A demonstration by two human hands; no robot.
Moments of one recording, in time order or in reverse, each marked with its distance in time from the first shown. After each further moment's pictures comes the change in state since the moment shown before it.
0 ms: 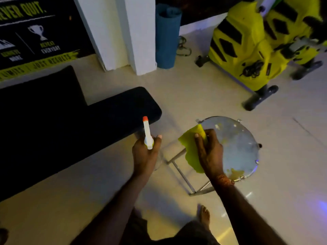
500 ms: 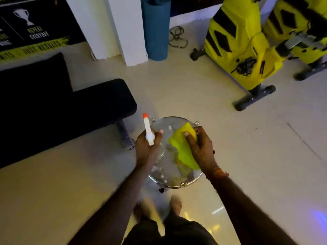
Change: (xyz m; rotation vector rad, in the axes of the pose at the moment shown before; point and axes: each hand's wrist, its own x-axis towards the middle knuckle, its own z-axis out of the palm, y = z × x) left_hand -0.059 0.036 0.259 -0.002 0.061 0.018; right_hand 0.112 0.168 -0.150 0.262 -0.277 0.069
